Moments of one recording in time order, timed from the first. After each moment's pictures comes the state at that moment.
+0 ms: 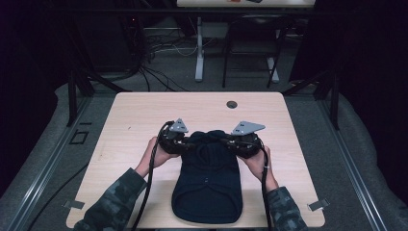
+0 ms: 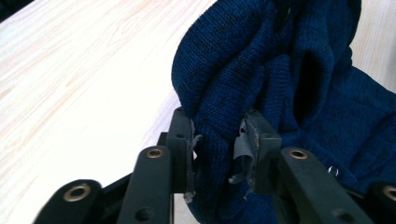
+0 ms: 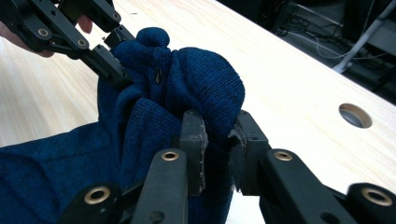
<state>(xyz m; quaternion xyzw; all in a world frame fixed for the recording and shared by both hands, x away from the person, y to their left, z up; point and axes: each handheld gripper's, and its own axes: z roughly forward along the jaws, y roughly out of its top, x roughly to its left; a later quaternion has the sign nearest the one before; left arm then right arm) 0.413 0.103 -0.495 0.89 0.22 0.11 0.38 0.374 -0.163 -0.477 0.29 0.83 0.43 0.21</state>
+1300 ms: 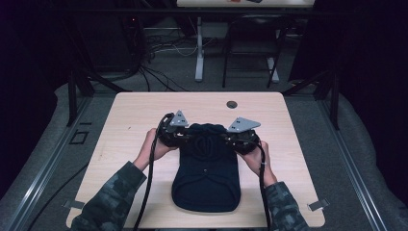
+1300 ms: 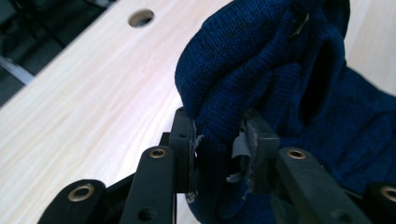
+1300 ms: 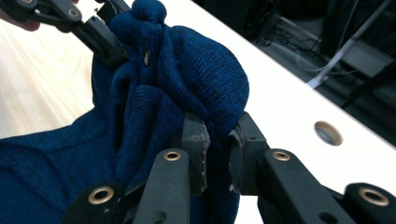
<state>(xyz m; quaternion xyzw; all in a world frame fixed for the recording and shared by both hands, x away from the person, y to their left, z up) 0.417 0.102 -0.466 0.89 0.21 0.17 0.37 0.377 -0.152 -0.465 0.27 0.83 0.41 0.27</state>
